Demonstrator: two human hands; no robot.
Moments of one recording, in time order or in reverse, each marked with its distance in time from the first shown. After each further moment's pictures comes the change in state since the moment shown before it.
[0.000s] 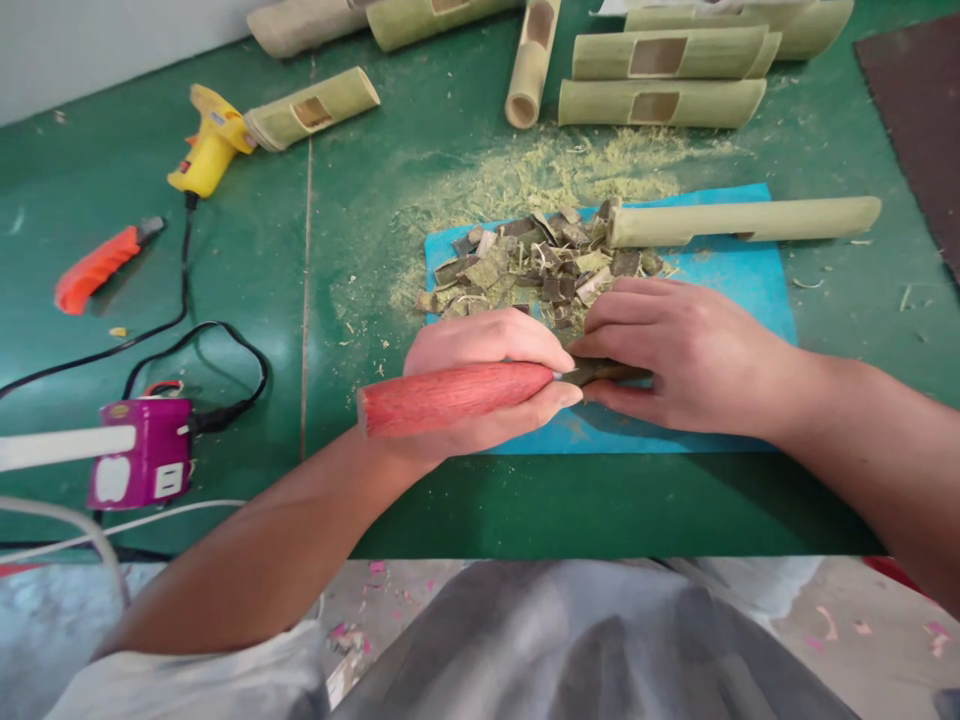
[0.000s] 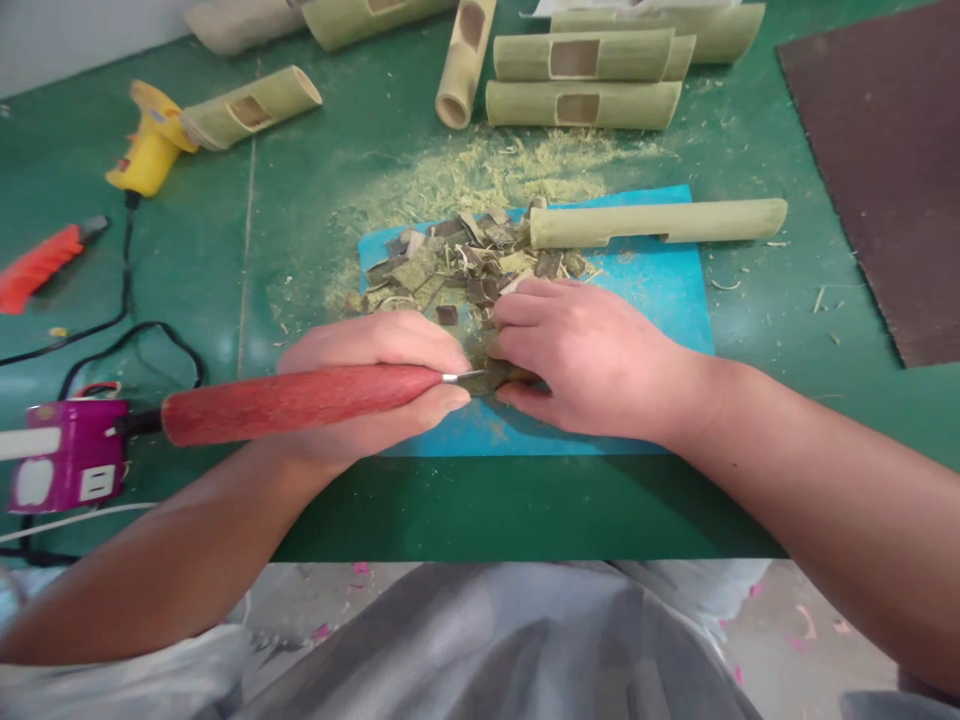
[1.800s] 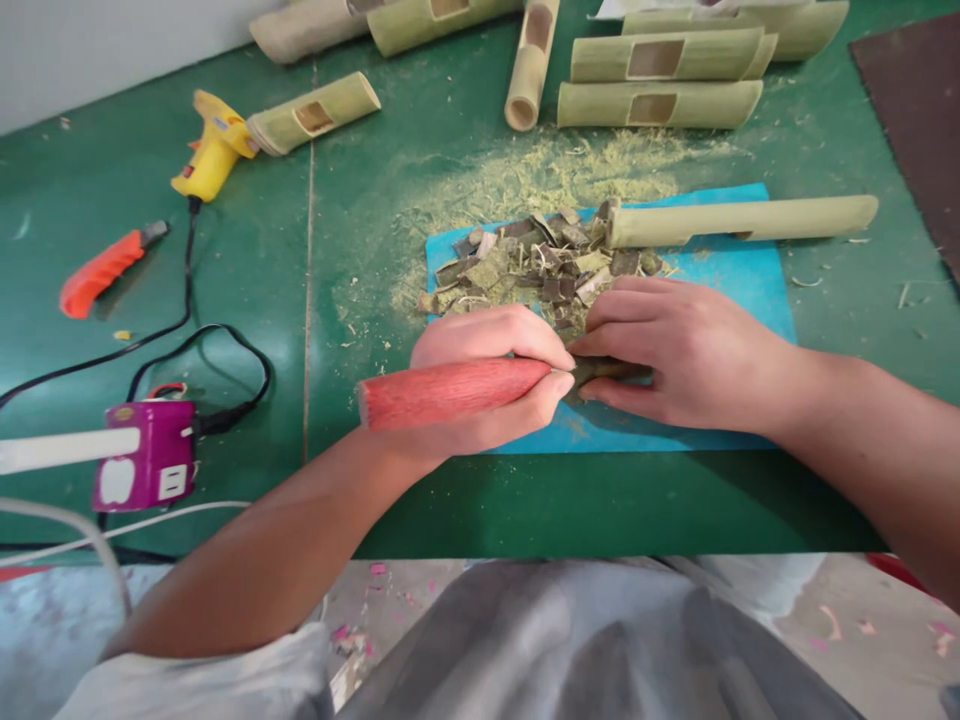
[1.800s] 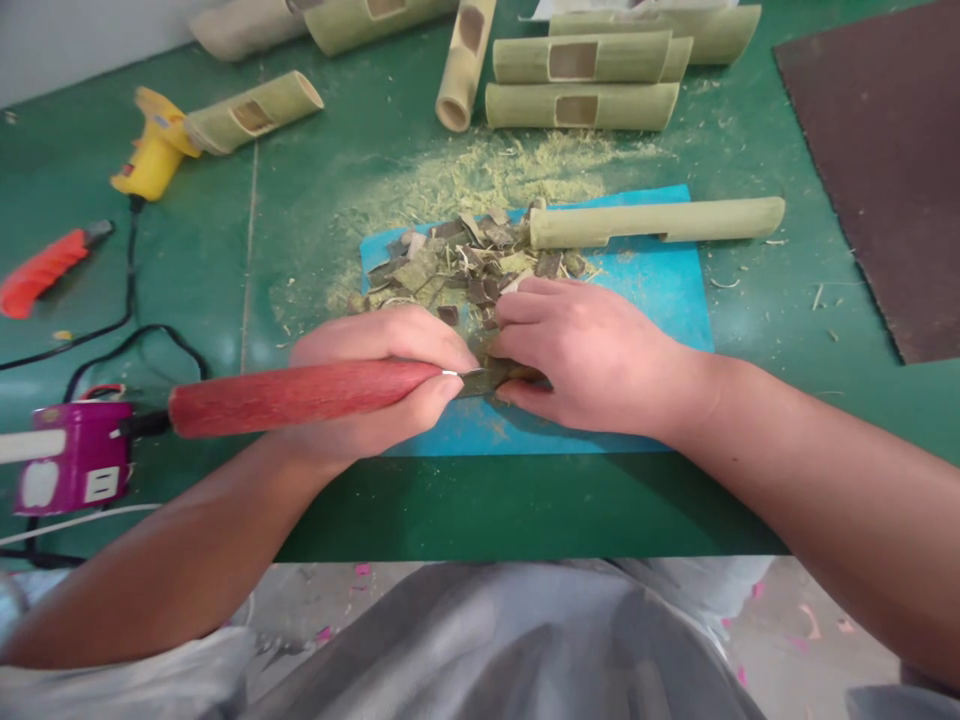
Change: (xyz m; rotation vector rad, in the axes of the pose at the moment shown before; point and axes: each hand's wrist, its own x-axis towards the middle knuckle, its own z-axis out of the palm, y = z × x) left_hand 0.004 -0.003 0.002 -0.096 0.014 -0.011; right_hand 0.000 0.002 0.000 0.030 0.000 0.014
